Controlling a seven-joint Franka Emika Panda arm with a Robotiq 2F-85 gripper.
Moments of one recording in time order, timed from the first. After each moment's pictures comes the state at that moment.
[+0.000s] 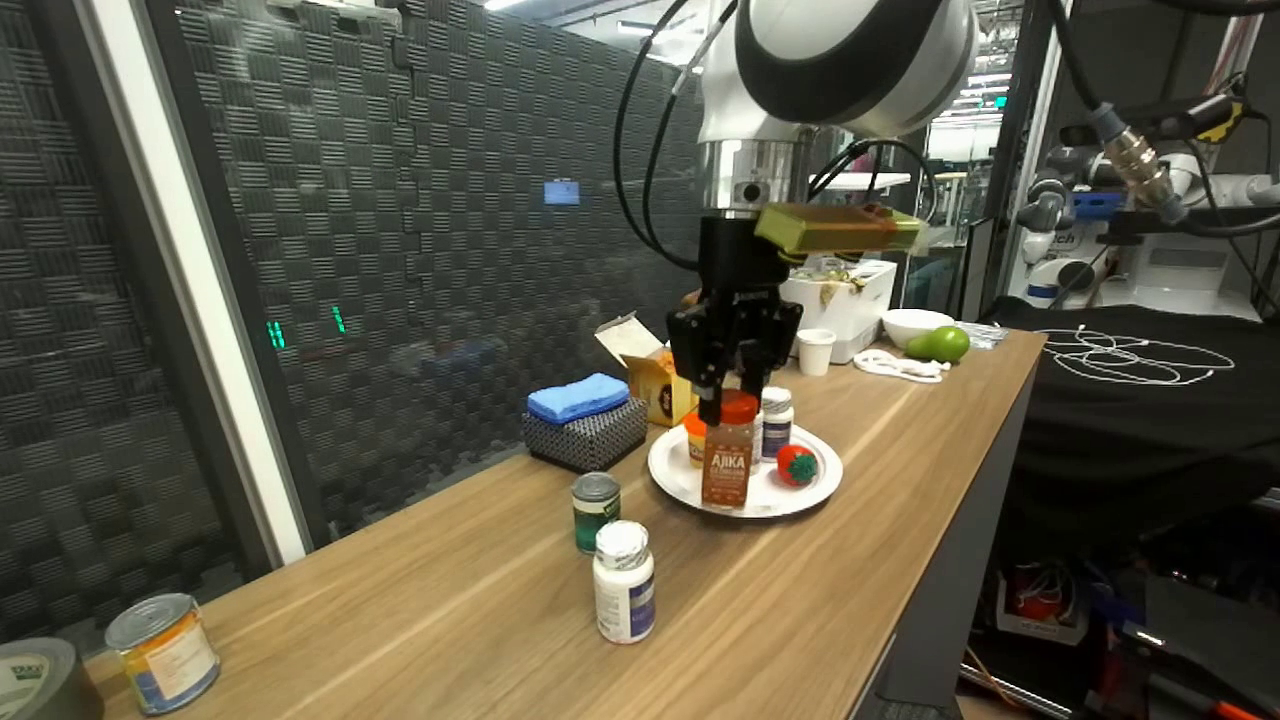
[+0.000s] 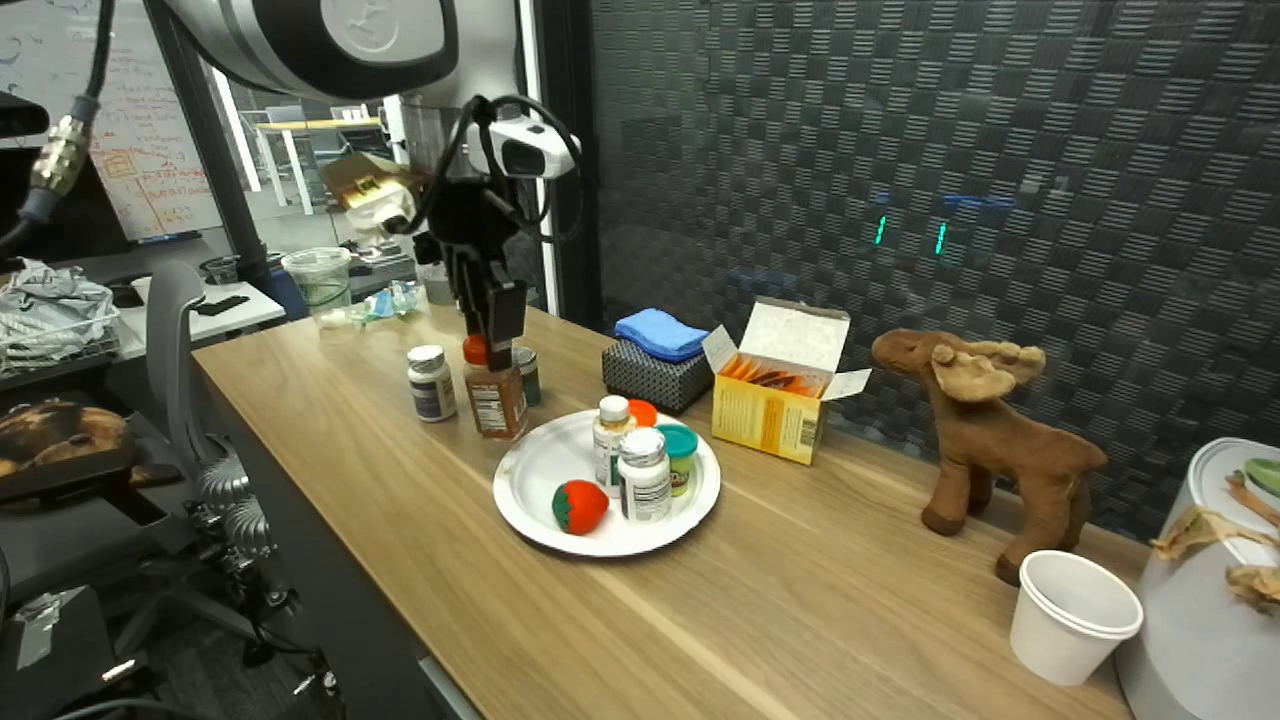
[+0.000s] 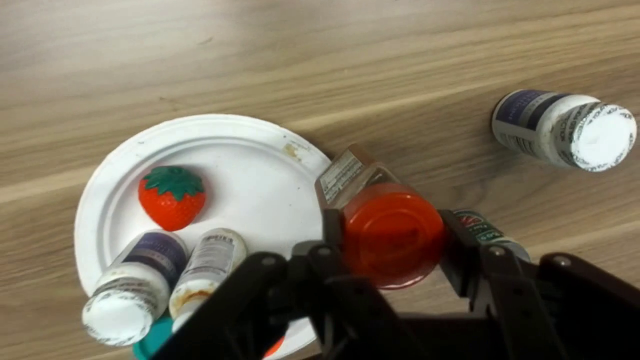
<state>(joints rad) 0.07 0.06 0.04 -2.22 0.07 2.30 0.25</state>
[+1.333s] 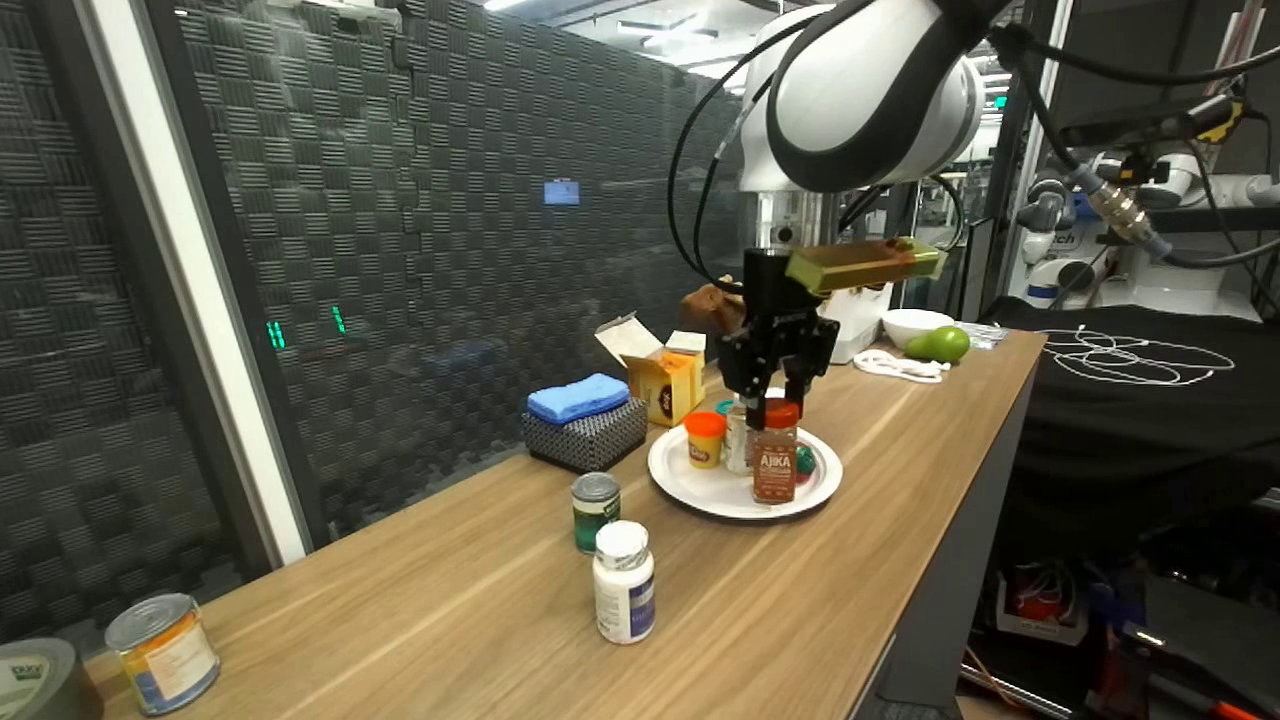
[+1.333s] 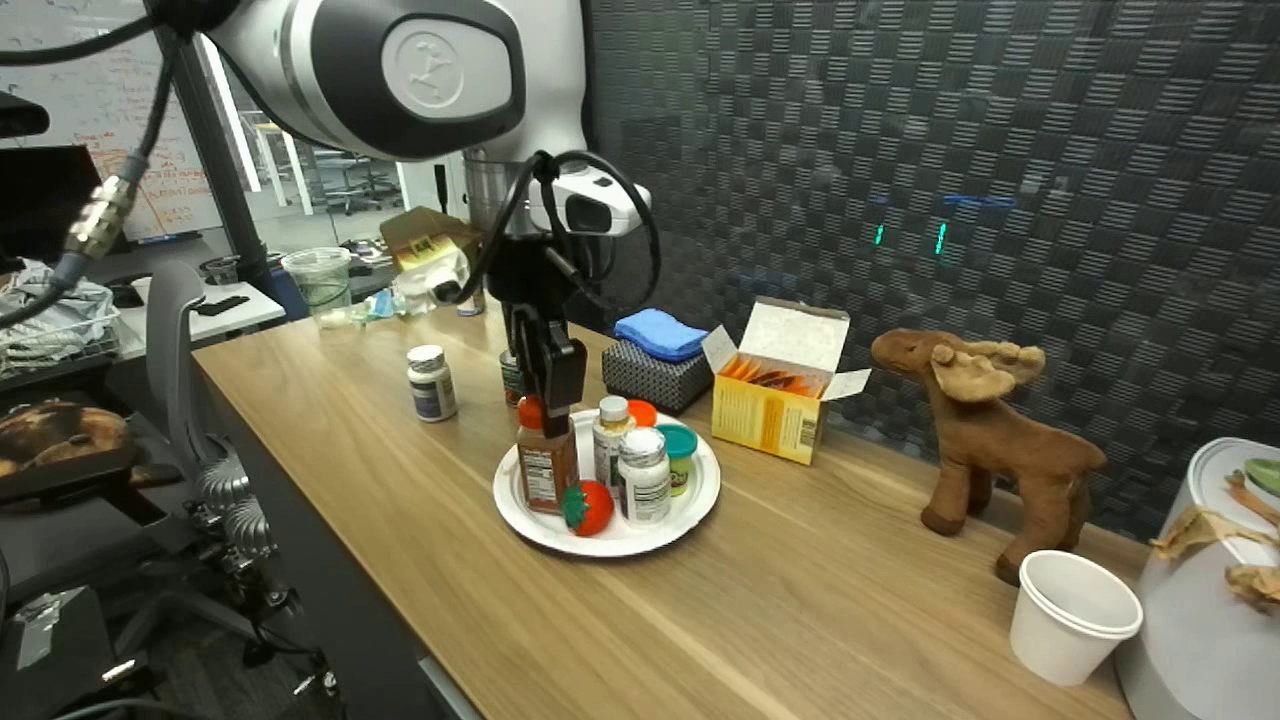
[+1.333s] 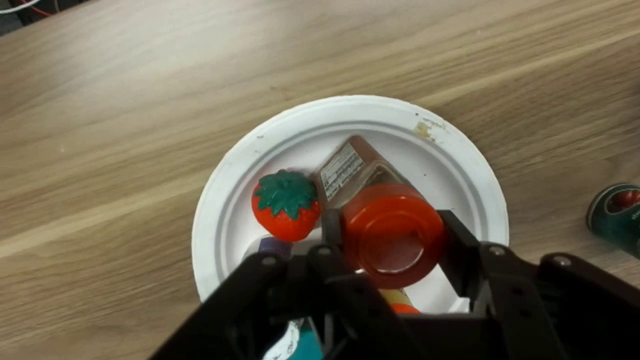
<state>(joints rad) 0.01 0.12 -0.03 -2.23 0.00 2.35 0.29</state>
